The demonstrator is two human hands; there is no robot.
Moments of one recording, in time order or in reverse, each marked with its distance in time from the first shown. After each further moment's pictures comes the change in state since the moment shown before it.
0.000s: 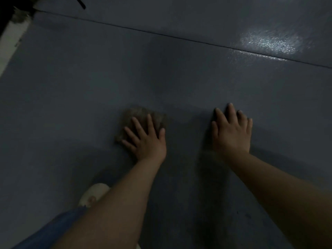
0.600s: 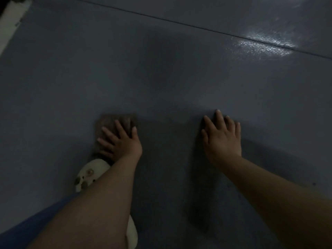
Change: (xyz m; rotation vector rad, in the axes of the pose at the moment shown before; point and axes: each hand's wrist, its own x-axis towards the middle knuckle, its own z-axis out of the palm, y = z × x) left_hand -0.019 -0.072 0.014 -0.183 0.012 -0.362; right_hand -0.059 0.006 0.018 -0.114 -0.125 -0.118
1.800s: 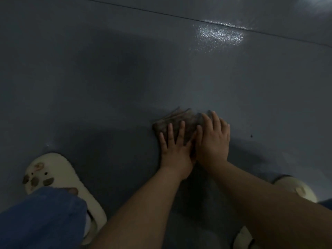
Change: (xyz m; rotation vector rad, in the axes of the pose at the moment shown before) left_hand -0.205 0.049 0.080 0.452 -0.325 1.108; right_hand -0.086 0.076 0.037 0.231 0.305 0.254
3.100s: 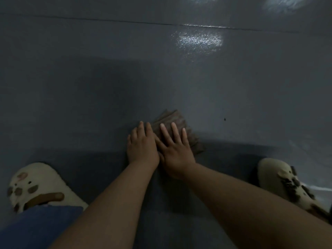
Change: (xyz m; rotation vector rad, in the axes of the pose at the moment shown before) left_hand -0.028 -0.012 -0.023 0.050 0.094 -0.246; right_hand -0.045 0.007 0.037 -0.264 -0.292 -0.427
